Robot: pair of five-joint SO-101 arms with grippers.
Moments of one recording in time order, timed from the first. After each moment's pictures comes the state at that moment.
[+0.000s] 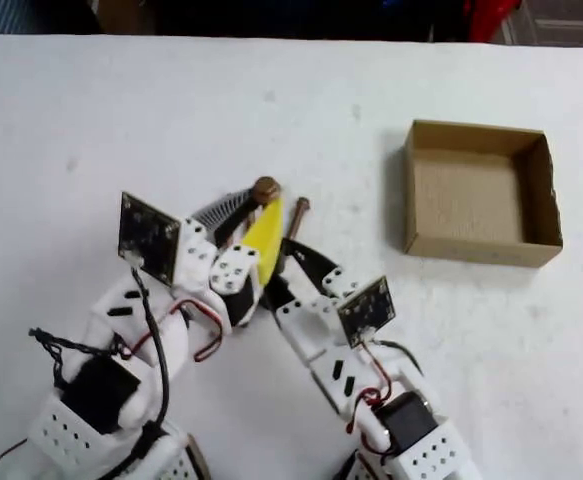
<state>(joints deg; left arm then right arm) 28.5 -74.1 57.4 33.9 11.1 -36.2 -102.5 96.4 20.9 1.7</state>
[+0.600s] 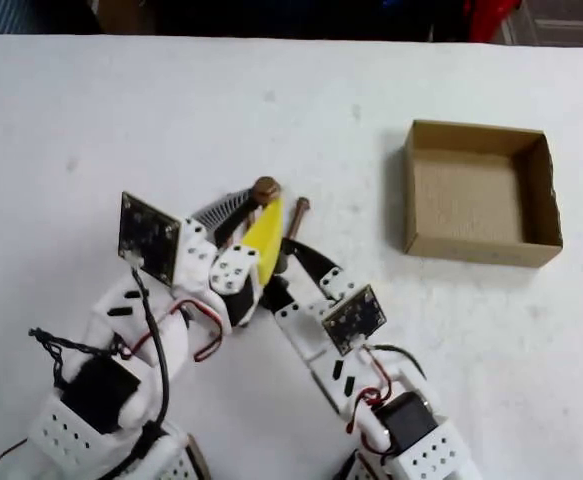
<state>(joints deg) 28.5 -74.1 57.4 33.9 11.1 -36.1 -102.5 96.4 20.9 9.4</state>
